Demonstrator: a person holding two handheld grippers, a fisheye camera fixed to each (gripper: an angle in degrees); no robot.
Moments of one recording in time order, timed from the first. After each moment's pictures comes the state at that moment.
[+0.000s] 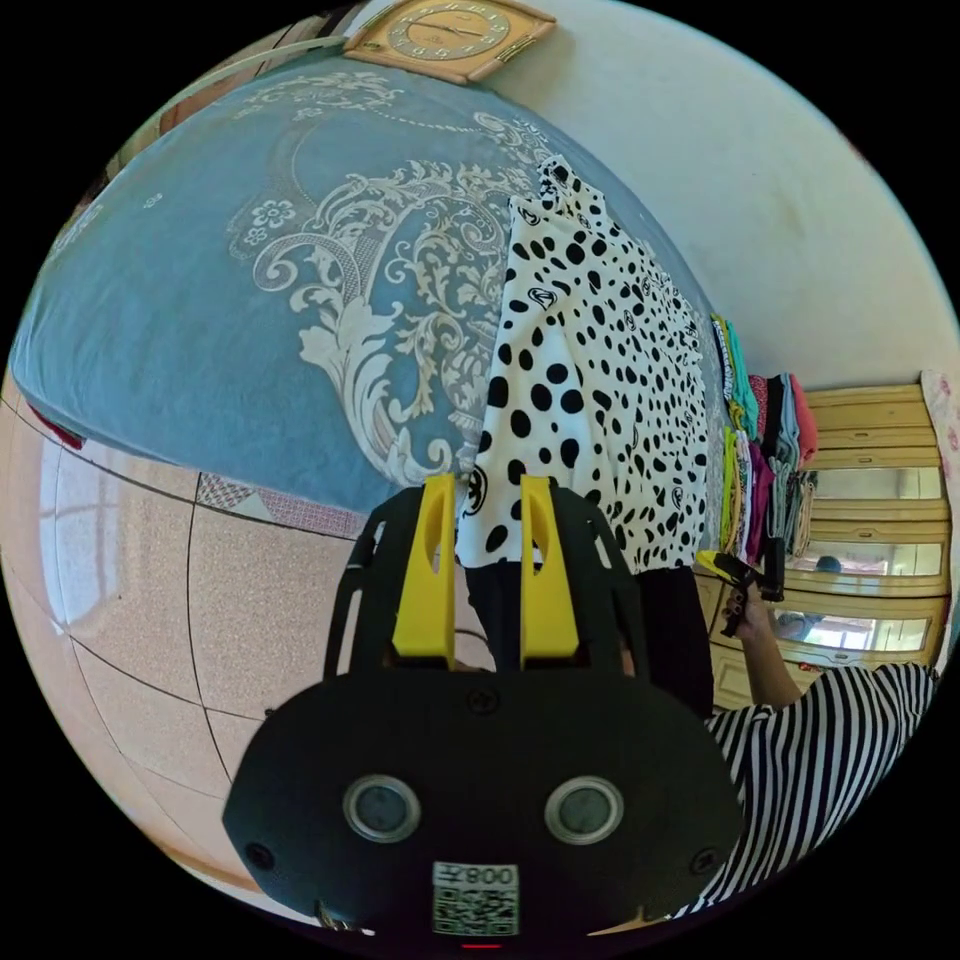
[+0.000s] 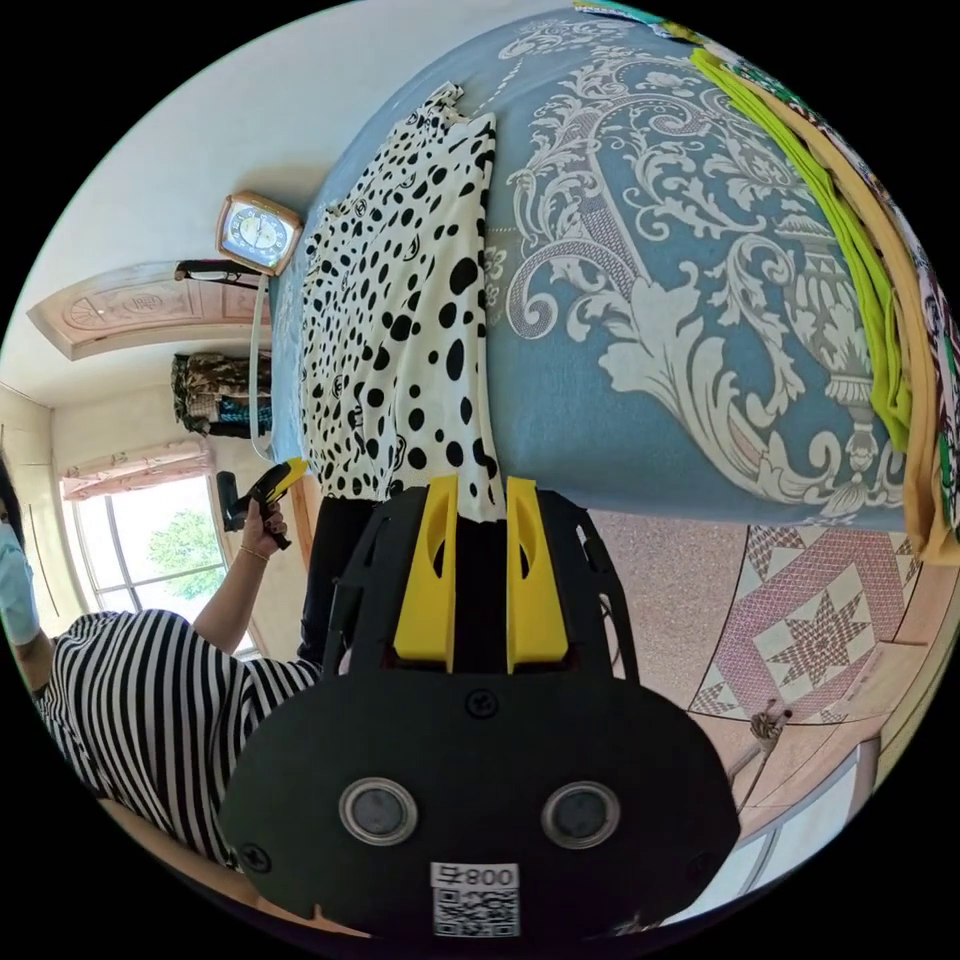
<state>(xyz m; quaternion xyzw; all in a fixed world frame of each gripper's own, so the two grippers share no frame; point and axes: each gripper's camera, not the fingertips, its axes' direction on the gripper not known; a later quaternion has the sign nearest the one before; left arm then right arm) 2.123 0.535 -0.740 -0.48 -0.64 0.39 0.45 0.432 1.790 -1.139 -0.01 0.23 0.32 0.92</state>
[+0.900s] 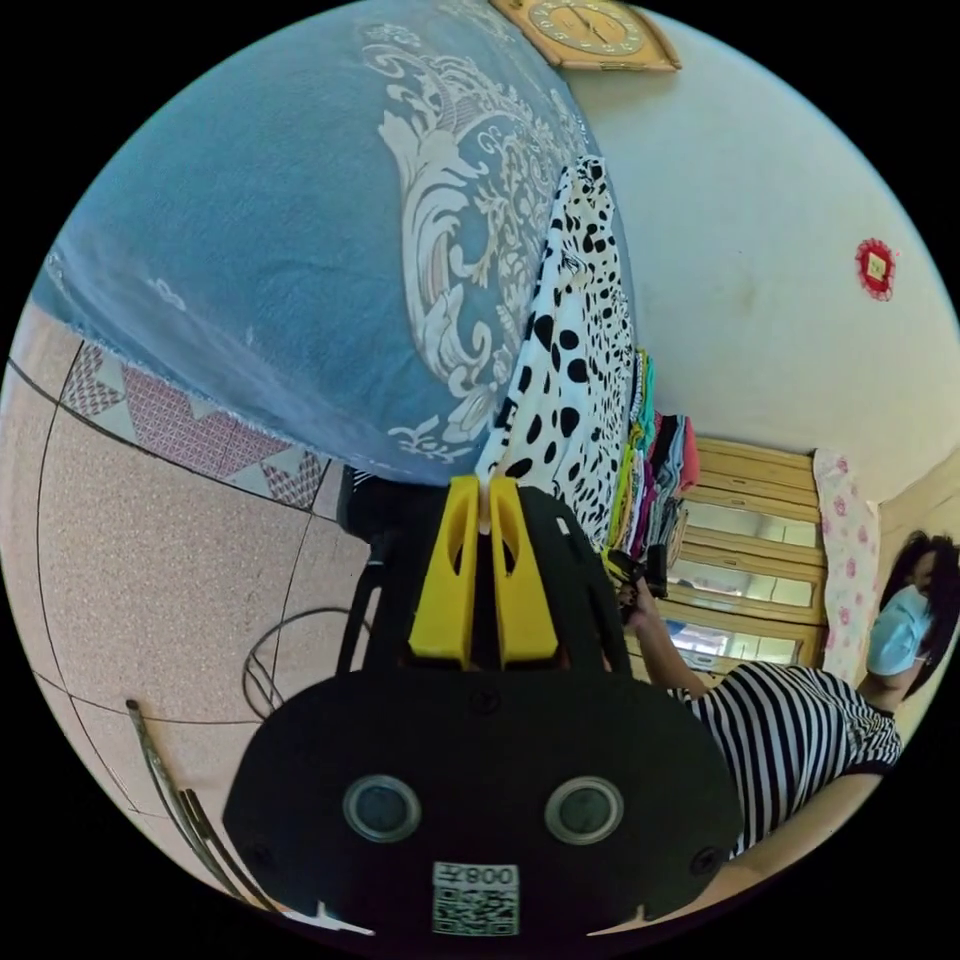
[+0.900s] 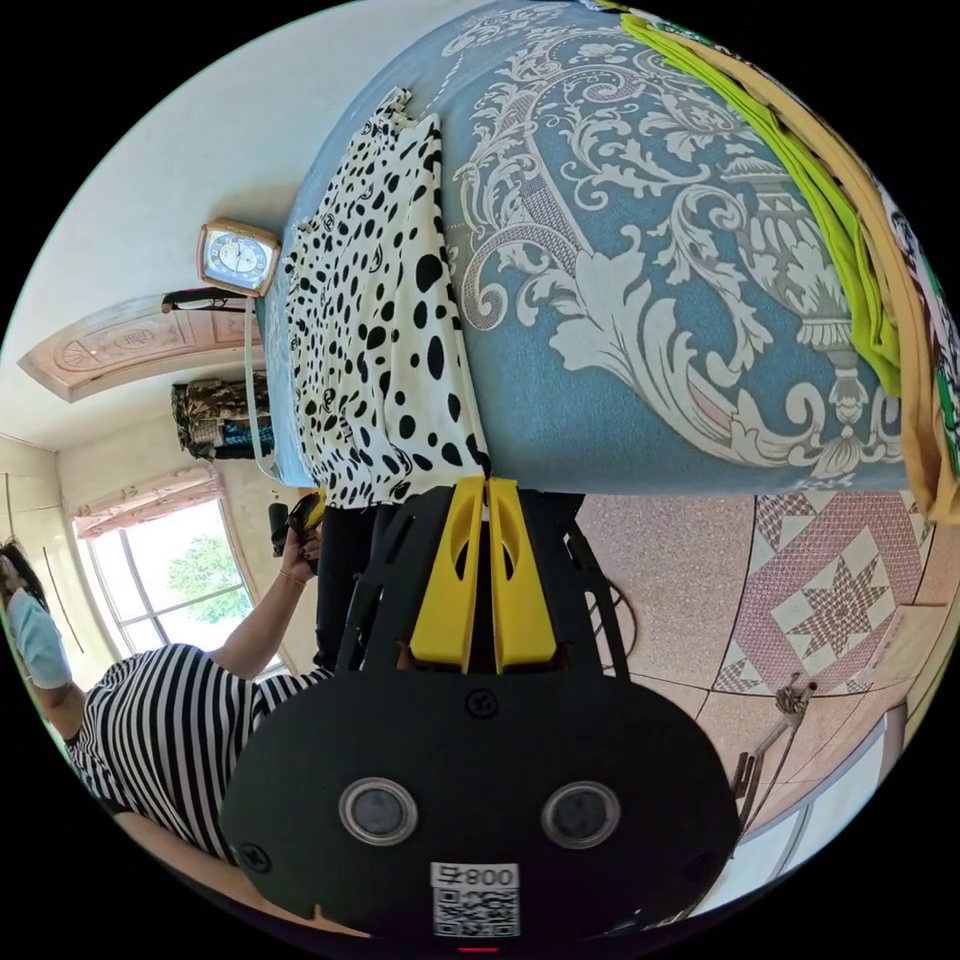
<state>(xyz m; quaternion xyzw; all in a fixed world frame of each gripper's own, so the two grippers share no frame) 2.126 0.446 -0.875 -0.51 -0.56 0.22 0.61 0.392 1.839 -1.138 0.00 0.20 0.37 0.91</state>
